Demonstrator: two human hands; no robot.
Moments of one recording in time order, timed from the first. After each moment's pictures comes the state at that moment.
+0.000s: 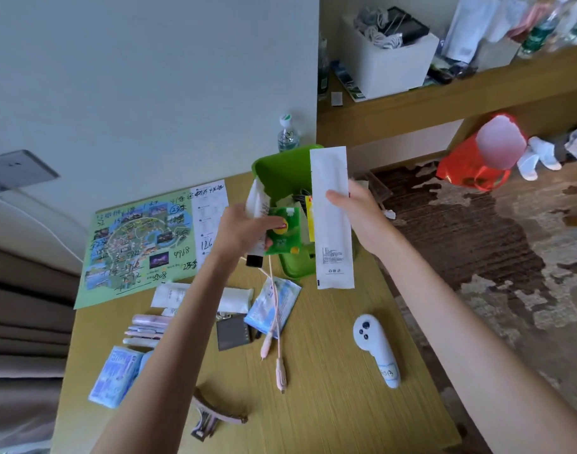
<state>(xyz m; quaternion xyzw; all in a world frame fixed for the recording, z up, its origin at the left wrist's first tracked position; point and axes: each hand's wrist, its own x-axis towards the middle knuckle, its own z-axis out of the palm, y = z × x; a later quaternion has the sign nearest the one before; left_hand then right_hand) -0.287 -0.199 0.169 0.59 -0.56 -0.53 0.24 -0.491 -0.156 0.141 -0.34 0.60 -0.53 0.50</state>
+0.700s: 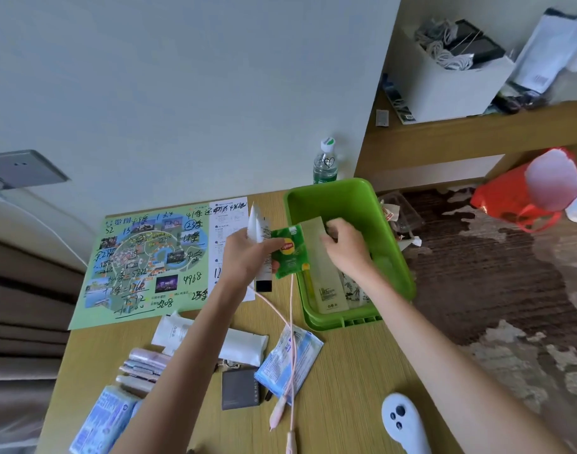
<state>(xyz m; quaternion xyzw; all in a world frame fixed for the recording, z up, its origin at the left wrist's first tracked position) -0.269 -0.290 0.119 0.62 -0.47 -0.54 0.31 -0.458 -0.280 0.060 -0.51 0.75 -0.25 0.33</state>
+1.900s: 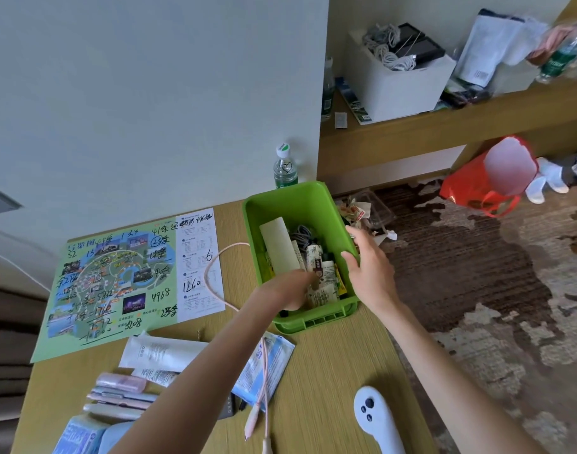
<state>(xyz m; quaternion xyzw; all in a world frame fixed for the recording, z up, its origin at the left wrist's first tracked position) -0.374 -0.268 0.059 0.38 -0.85 -0.30 -0.21 -0.534 -0.197 0.052 -0.54 0.76 -0.33 0.14</state>
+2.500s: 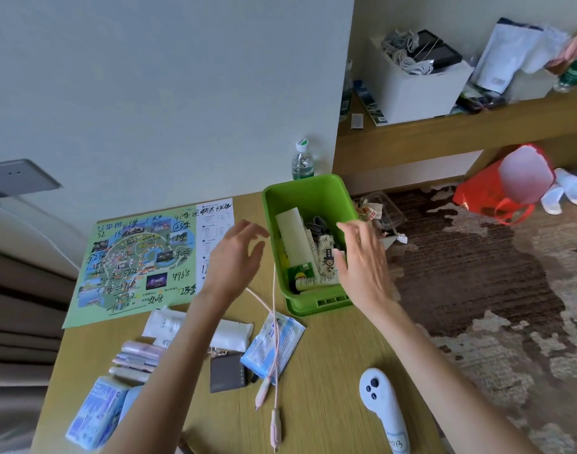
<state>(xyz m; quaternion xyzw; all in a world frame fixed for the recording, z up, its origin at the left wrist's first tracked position) -0.269 -0.259 0.110 0.49 -0.81 -0.18 0.25 -0.492 -0.180 0.082 -0.63 0.74 -0.24 0.02</state>
